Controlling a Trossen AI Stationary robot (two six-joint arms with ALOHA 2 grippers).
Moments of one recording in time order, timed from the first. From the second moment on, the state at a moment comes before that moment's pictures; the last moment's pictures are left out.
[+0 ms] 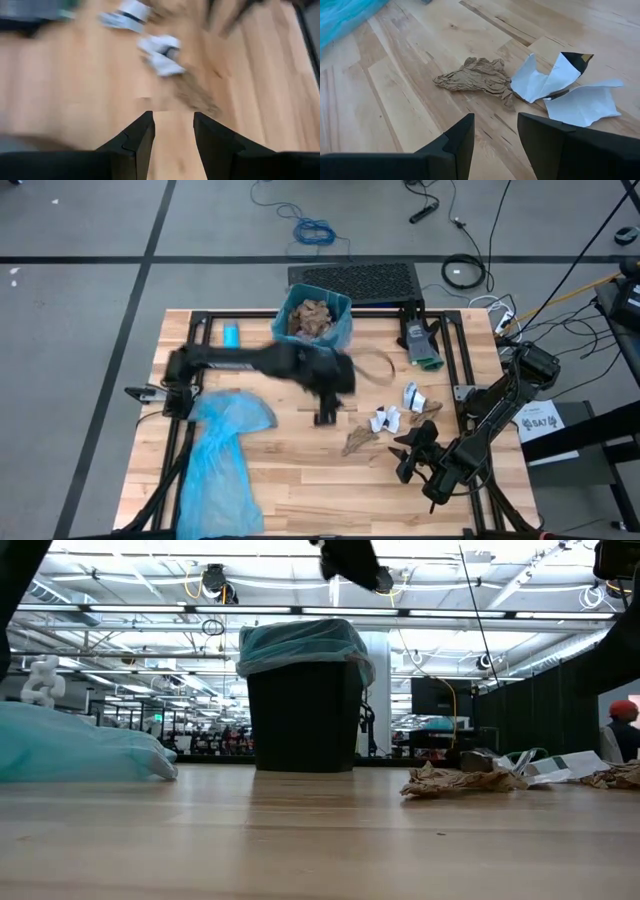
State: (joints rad) left arm -0.03 1.93 1.99 -1.01 0.07 0.07; right arm 0.91 1.48 0.77 -0.62 0.86 1.59
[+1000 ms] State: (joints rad) left arm -0.16 2.38 1.99 -0.70 -0.08 -0.05; right arm 0.91 1.48 0.77 -0.62 0.86 1.58
